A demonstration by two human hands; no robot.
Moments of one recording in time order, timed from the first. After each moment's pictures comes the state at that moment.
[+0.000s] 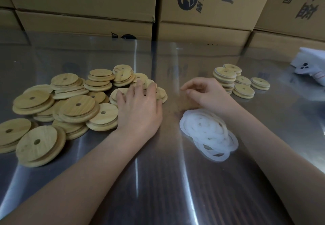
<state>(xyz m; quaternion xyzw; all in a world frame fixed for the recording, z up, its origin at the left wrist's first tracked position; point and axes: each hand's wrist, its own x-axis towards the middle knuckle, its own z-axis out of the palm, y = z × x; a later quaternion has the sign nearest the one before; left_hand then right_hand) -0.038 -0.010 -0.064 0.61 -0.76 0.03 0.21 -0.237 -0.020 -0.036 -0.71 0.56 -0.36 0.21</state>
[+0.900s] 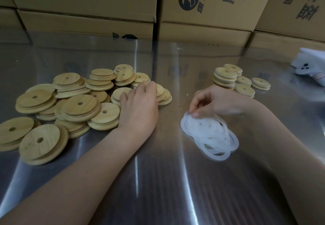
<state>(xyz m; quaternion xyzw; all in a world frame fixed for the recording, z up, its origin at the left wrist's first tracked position) -0.035 -0.007 -0.054 0.59 -0.77 -0.02 0.25 -0.255 -0.008 -0.014 -0.75 0.54 -0.15 0.35</state>
